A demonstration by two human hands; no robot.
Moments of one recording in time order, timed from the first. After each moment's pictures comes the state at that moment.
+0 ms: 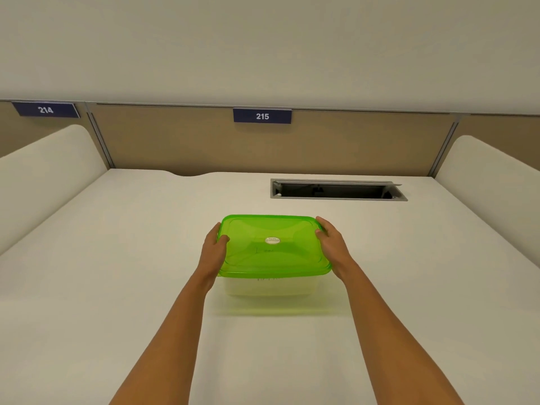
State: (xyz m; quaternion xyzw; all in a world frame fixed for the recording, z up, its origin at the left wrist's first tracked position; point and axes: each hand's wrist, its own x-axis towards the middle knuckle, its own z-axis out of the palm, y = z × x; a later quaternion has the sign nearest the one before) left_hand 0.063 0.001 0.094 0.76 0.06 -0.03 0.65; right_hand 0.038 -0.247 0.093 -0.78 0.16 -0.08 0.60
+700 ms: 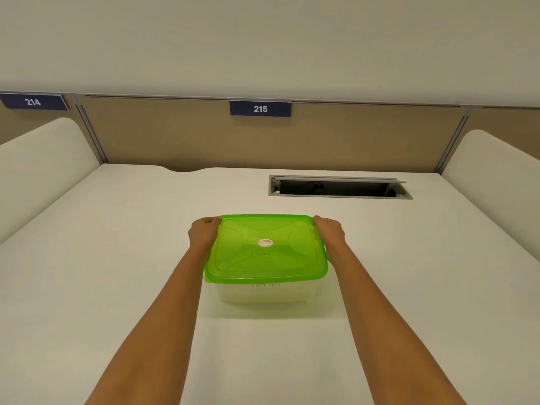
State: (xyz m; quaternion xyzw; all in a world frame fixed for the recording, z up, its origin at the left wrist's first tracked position) left_hand 0.120 -0.008 0.108 0.79 0.16 0.02 0.59; right_hand 0.091 -0.254 0.100 -0.73 0.31 -0.06 0.60
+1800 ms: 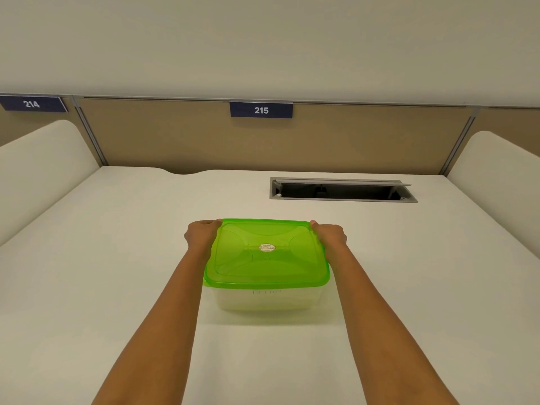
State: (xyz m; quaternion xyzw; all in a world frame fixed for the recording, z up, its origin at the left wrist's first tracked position) left_hand 0.136 -0.011 0.109 0.78 0.21 0.03 0.60; right_hand 0.108 -0.261 0.096 -0.77 0.35 -0.02 0.53
